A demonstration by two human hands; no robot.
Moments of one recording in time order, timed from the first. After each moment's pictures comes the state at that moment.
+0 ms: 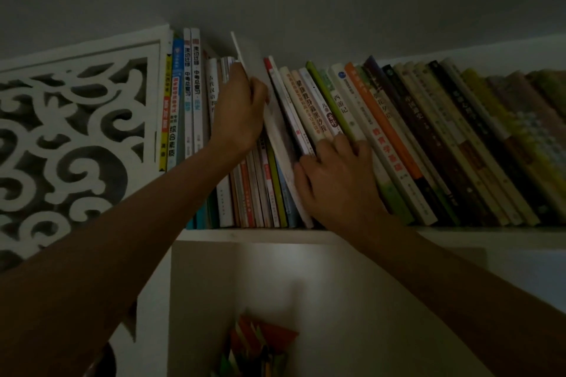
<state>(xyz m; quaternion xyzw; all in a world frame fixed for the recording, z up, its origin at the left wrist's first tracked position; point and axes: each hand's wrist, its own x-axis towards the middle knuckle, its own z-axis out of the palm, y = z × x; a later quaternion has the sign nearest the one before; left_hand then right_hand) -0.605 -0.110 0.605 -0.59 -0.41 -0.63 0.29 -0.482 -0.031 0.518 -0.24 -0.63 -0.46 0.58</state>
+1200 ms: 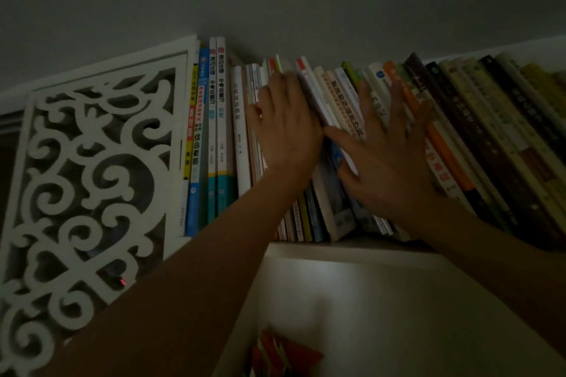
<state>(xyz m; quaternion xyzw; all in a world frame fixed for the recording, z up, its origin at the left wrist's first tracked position) -0.589 -0.057 0.596 -0.36 -0.57 -0.48 0.57 -0.469 -0.004 0.555 -0.25 -0.67 -0.44 0.55</state>
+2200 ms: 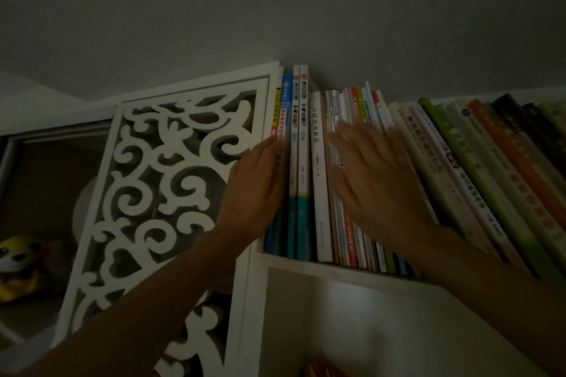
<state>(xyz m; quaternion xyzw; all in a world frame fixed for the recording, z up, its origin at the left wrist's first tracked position) -0.717 -0.158 0.541 -0.57 -0.47 -0.49 0.46 -0.555 -0.072 0.560 -0.12 -0.71 -0.37 0.59</state>
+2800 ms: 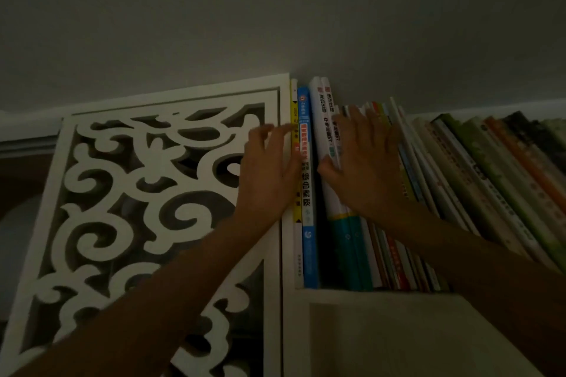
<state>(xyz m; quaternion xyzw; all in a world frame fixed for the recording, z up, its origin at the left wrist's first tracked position) -0.761 -0.155 0.596 -0.60 -0.42 -0.58 0.36 -0.628 -0.091 0.604 -0.28 -0.70 -0.29 0.59</state>
